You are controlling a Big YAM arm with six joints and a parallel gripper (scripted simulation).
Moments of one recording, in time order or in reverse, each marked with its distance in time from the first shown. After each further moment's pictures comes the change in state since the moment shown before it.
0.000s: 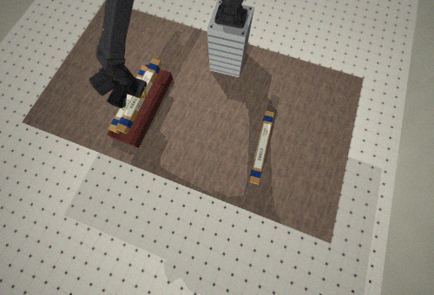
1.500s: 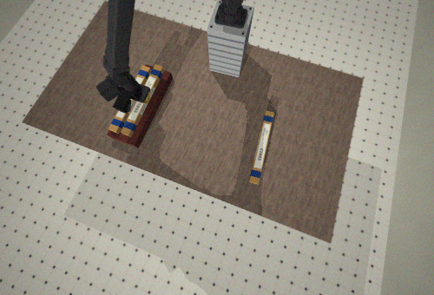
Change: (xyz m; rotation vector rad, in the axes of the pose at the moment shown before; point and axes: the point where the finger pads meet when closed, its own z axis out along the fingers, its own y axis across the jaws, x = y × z) arm -0.002 -0.001 0.046 -0.003 0.005 0.000
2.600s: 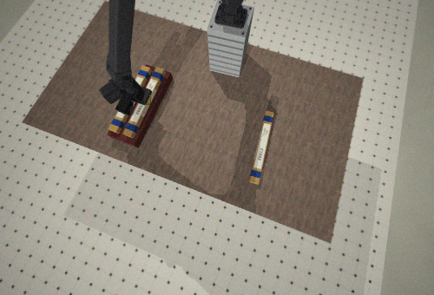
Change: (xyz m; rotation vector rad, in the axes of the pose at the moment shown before) arm -0.001 -0.001 0.021 -0.002 0.002 0.000
